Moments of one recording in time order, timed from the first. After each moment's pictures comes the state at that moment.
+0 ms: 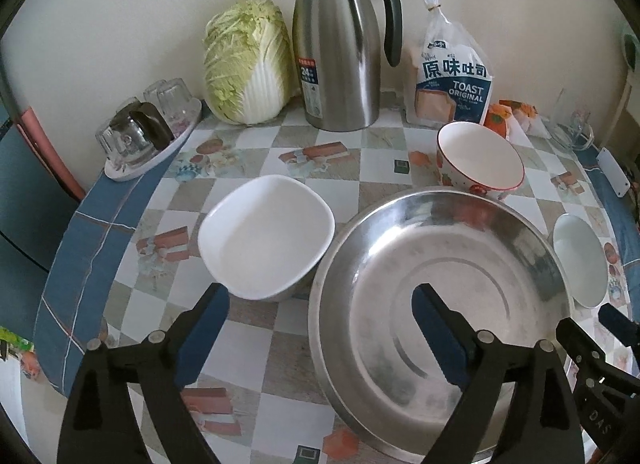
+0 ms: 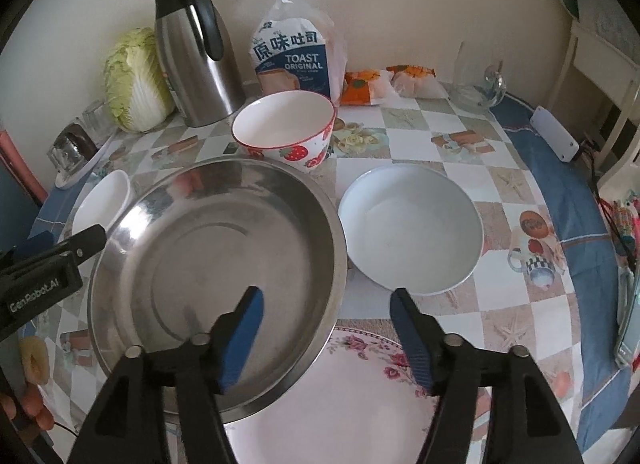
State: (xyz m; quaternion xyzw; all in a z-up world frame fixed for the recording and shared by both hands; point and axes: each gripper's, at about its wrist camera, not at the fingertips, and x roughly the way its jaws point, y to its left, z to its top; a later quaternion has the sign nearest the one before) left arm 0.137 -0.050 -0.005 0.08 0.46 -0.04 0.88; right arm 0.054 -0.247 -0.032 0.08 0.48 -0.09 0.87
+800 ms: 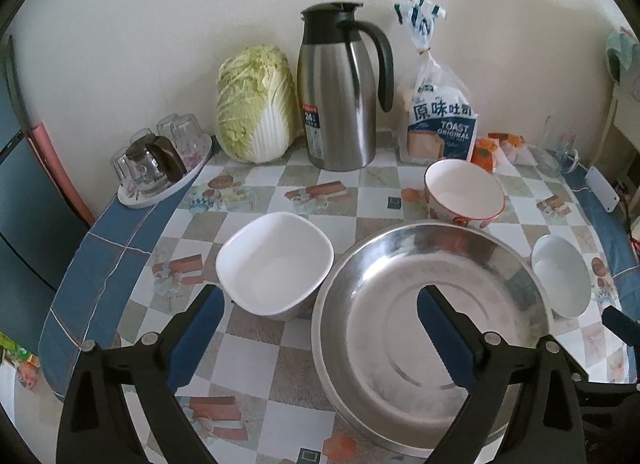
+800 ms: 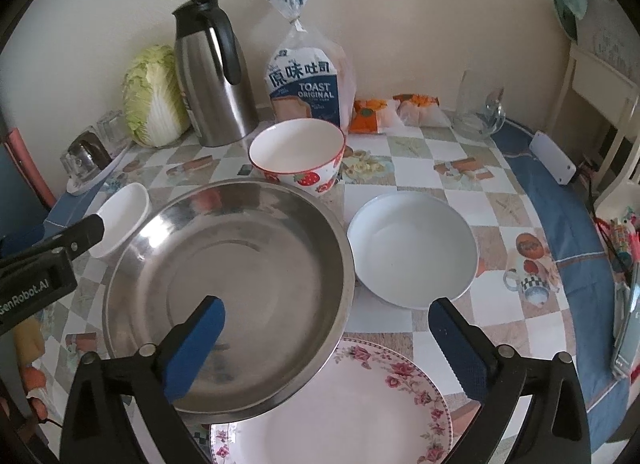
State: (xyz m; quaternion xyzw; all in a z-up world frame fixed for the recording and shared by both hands) left arm 0.111 -0.050 0.025 0.08 0.40 -0.05 0.91; right arm 0.042 -0.240 -0.015 0.06 0.44 -0.08 0.89
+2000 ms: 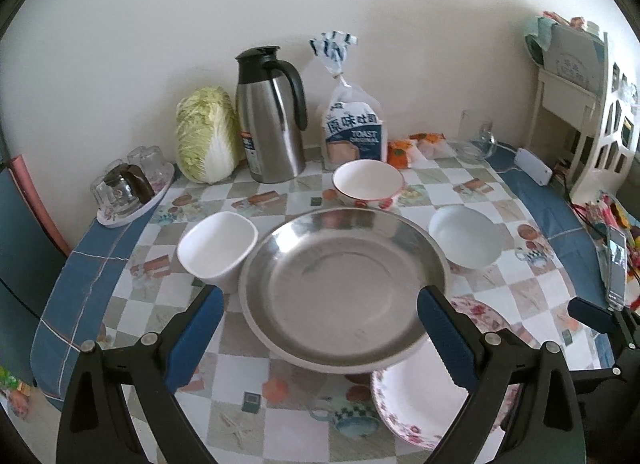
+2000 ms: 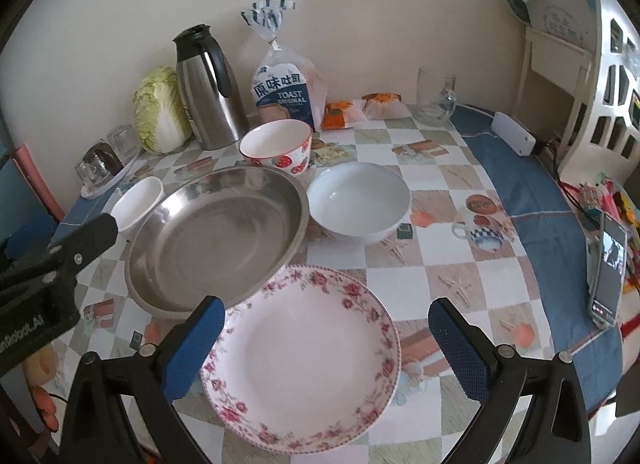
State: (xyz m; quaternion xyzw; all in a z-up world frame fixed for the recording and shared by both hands) left arm 0.009 -0.095 0.048 0.10 0.36 -0.13 0.92; right arm -0.052 -0.265 0.008 0.09 0.43 -0.09 0.90
